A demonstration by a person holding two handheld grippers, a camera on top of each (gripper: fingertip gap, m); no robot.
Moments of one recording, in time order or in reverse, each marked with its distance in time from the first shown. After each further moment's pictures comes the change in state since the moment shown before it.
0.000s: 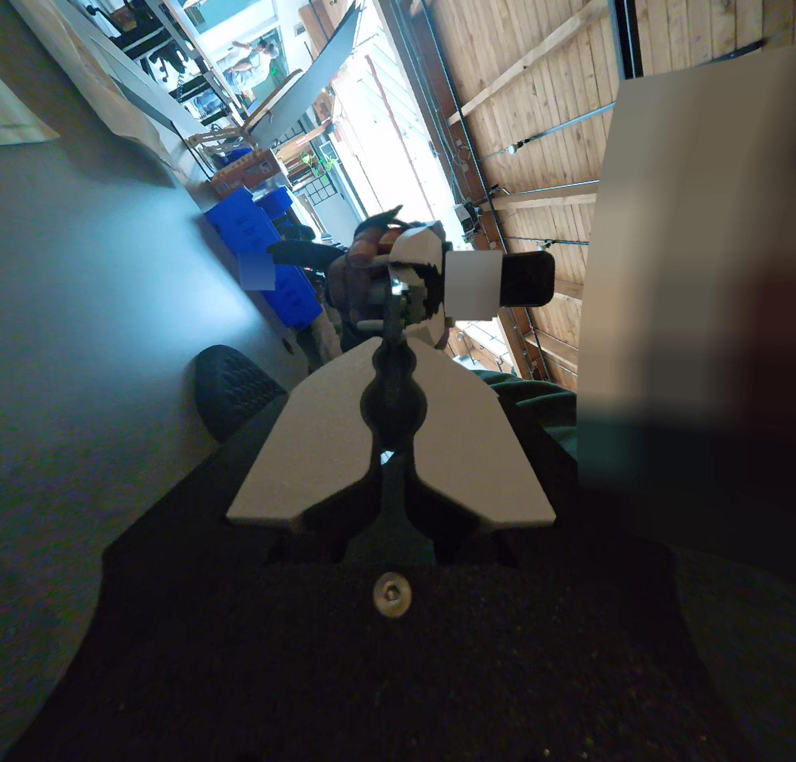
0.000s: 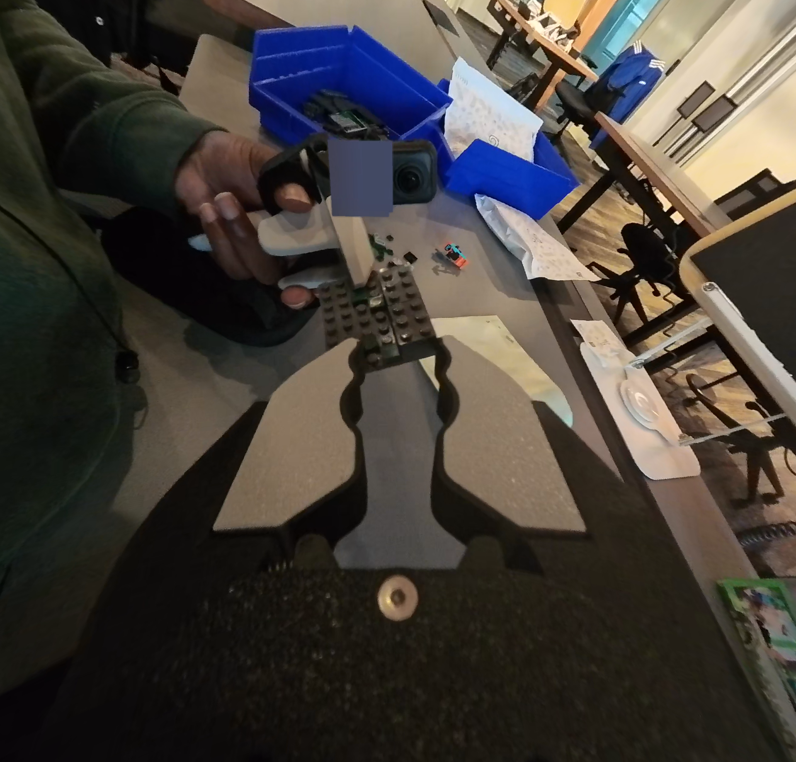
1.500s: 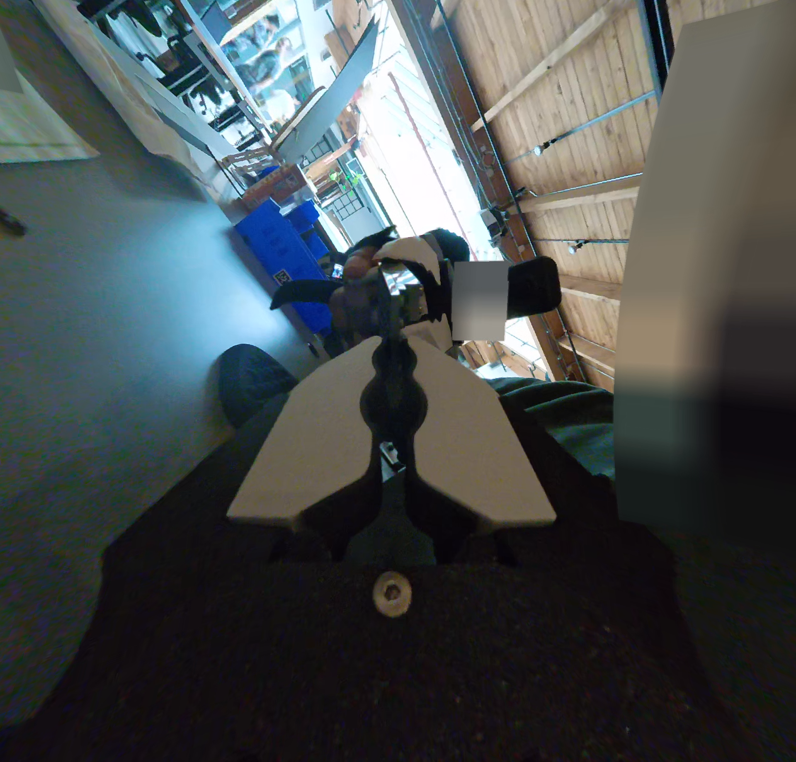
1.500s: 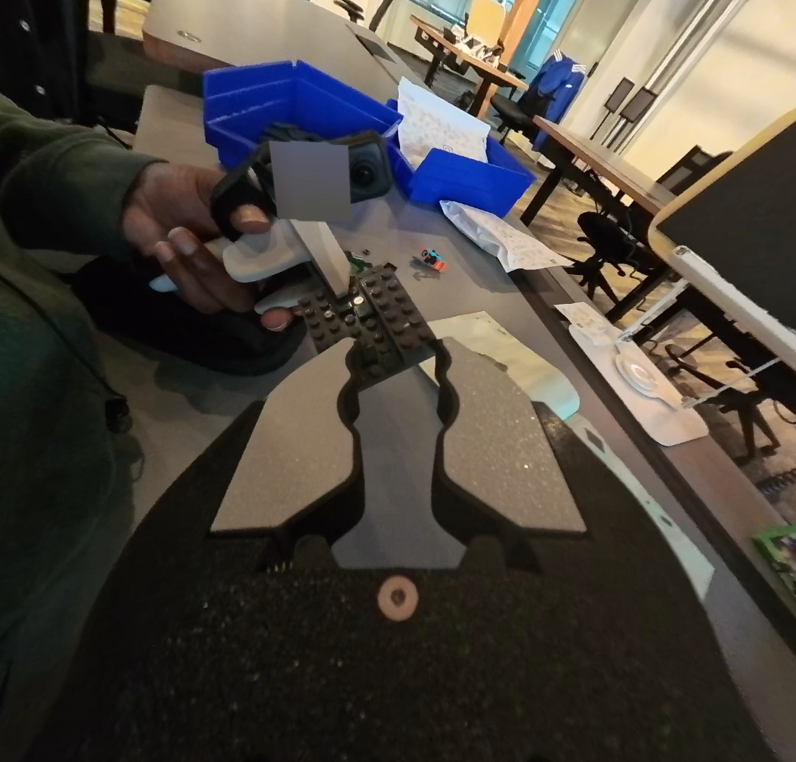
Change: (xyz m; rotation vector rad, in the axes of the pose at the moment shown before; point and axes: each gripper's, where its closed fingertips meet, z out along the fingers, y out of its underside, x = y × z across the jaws) left arm -0.004 0.011 -0.002 0.027 -0.061 0.066; right arm -0.006 0.008 0.005 0.055 0.127 0.117
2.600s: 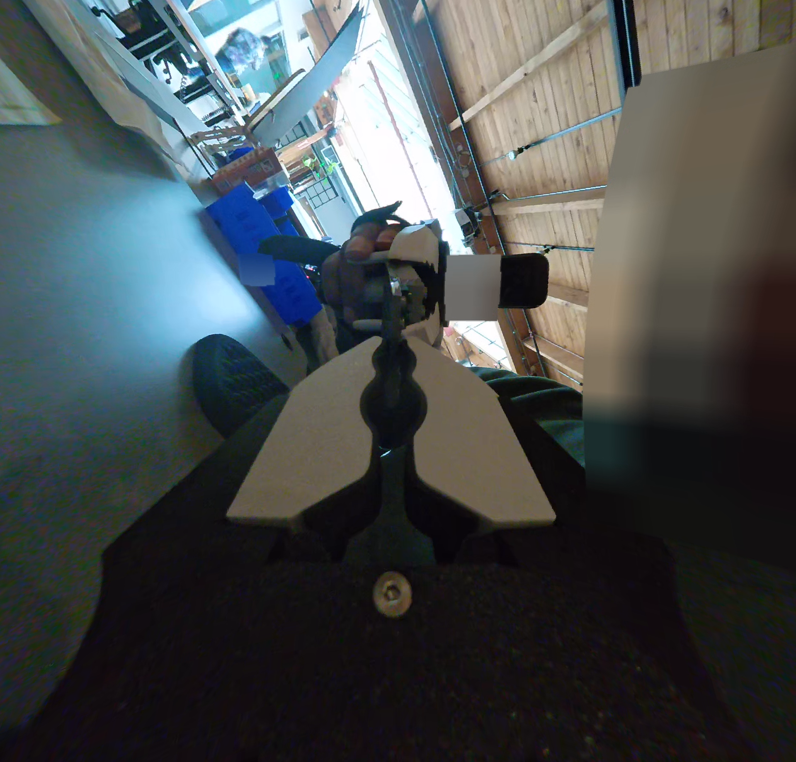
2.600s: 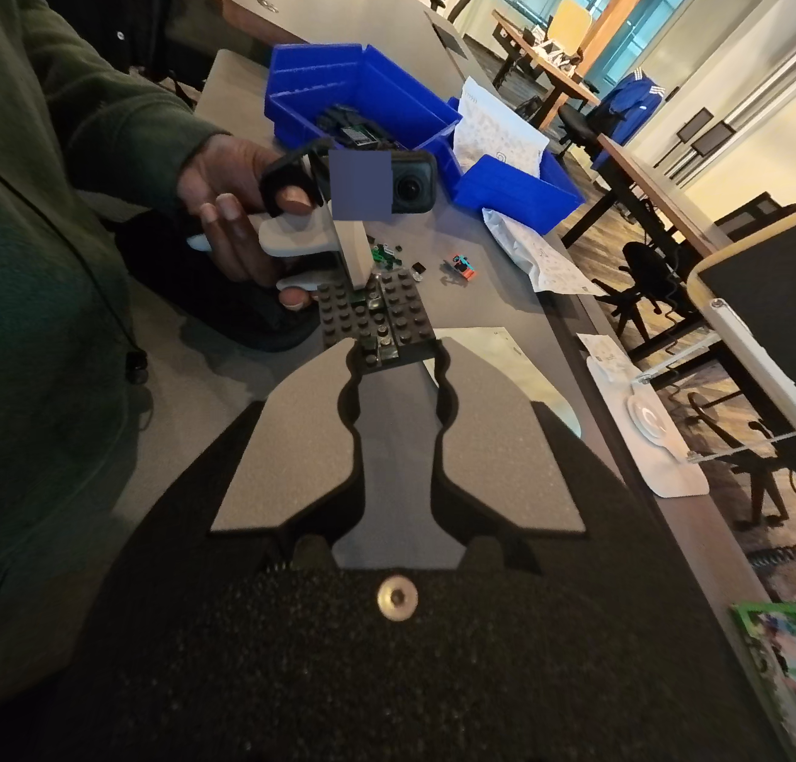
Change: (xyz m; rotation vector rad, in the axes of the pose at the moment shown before) left arm 0.004 -0.002 -0.003 -0.016 0.058 -0.079; right arm -0.002 -0.006 -0.003 -0.022 -0.142 -0.134
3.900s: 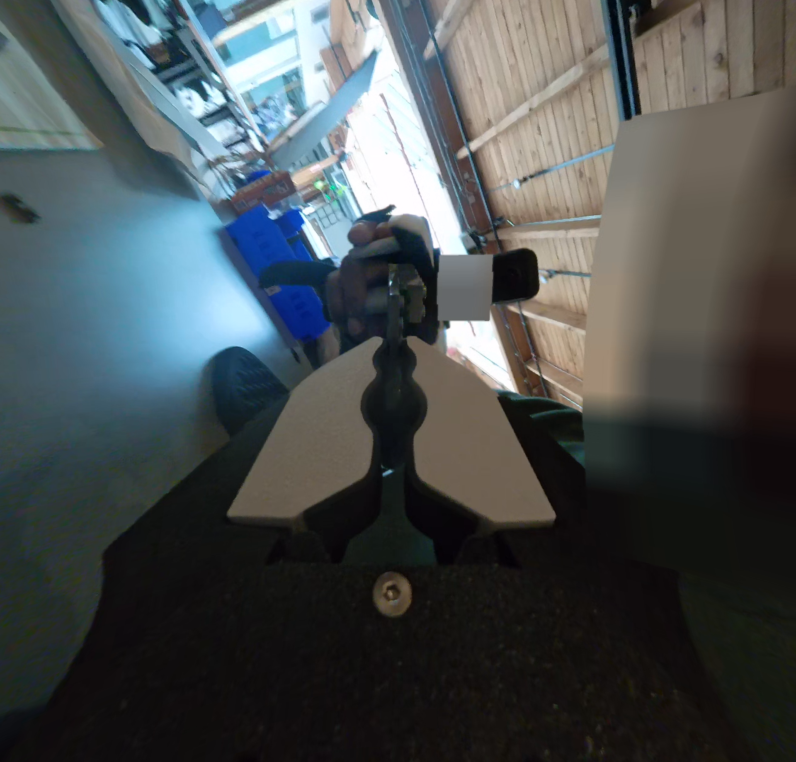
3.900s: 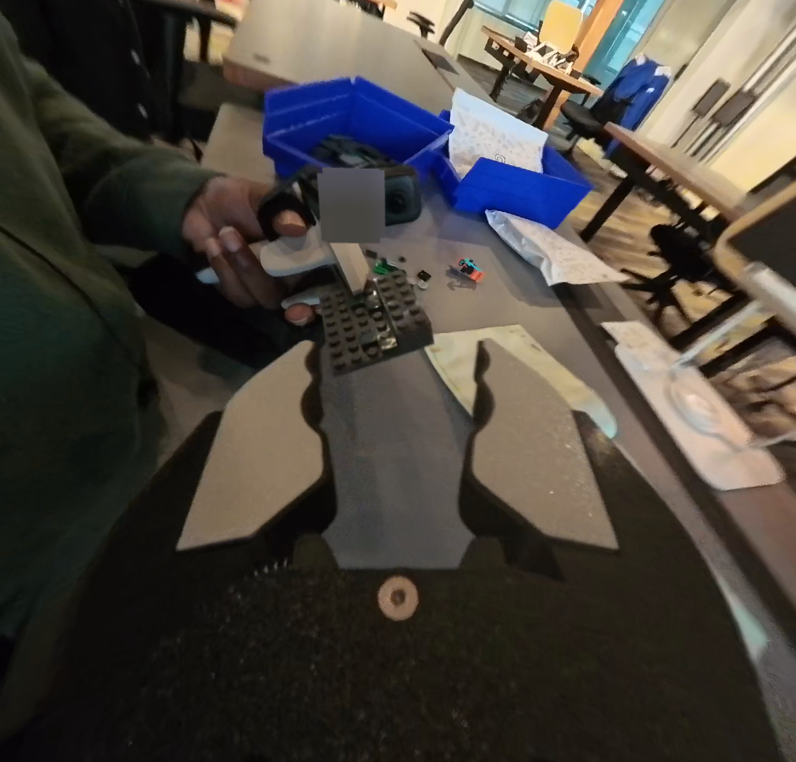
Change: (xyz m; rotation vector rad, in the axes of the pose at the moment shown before) left arm -0.011 -0.012 -0.007 0.059 -0.026 -0.022; right arm 0.011 0.004 0.000 0.060 -0.020 0.162
